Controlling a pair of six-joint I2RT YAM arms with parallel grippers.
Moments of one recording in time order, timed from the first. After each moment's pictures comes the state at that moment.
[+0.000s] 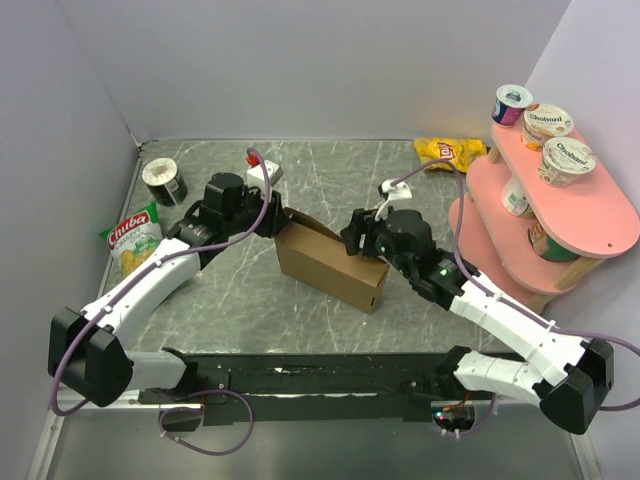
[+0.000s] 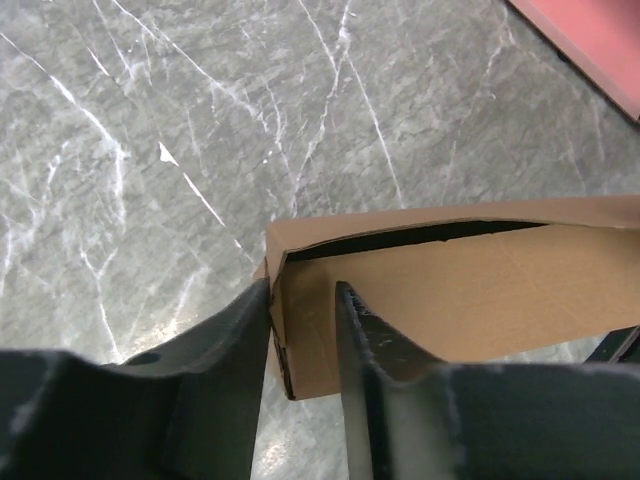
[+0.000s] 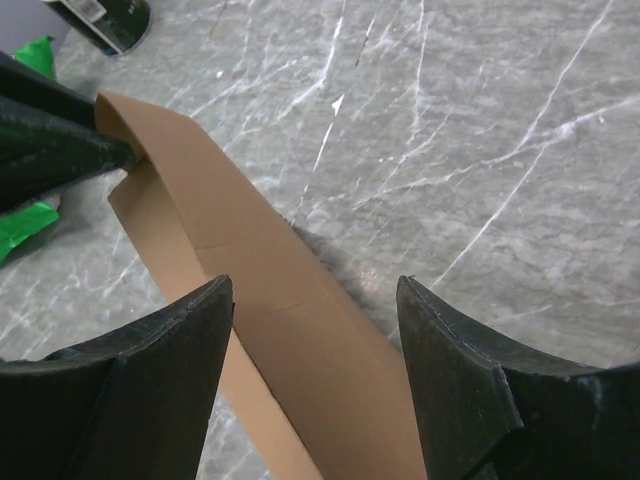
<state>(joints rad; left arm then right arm) -0.49 1.28 1.06 -0.23 0.27 -0.10 0.74 1.04 0.92 -0.25 0.26 0.40</state>
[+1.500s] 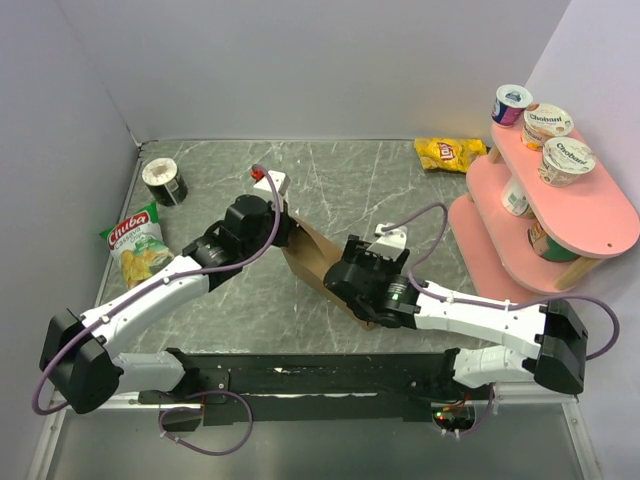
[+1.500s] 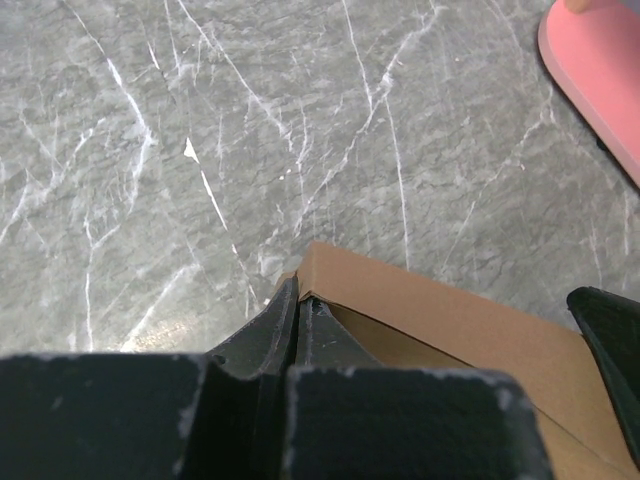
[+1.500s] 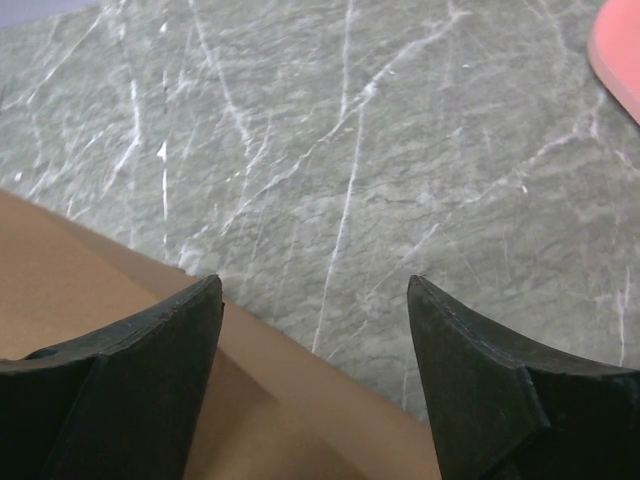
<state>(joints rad) -0.70 1.24 0.98 -0.13 -0.15 -0.30 1.13 1.23 0.88 -0.49 1.15 0.93</state>
